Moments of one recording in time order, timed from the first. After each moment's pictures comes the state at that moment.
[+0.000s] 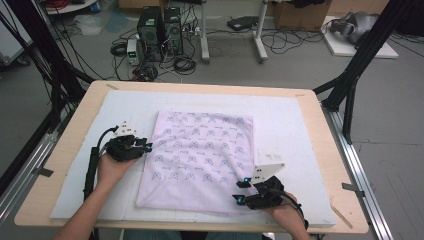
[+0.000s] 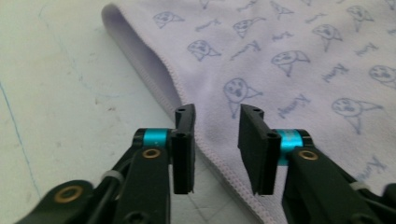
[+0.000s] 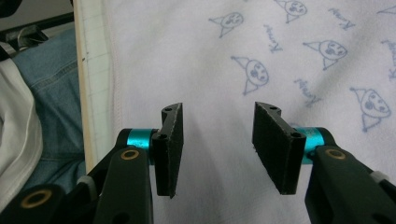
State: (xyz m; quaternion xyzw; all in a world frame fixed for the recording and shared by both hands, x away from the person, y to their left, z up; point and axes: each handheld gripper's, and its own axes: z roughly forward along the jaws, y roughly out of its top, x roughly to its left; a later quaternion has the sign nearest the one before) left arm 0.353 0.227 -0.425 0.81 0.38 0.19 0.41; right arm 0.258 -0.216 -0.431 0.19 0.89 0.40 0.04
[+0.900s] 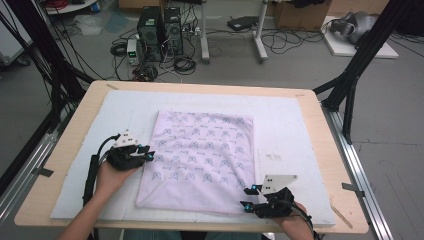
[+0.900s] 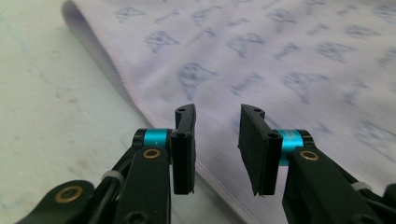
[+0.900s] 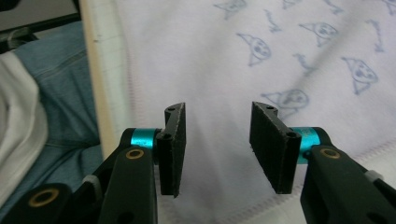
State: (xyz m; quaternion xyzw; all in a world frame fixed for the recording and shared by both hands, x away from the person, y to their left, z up) left arm 0.321 0.224 -0.430 0.82 0.34 0.17 0.42; right arm 0.232 -0.237 -0.434 0.19 0.88 0.42 0.06
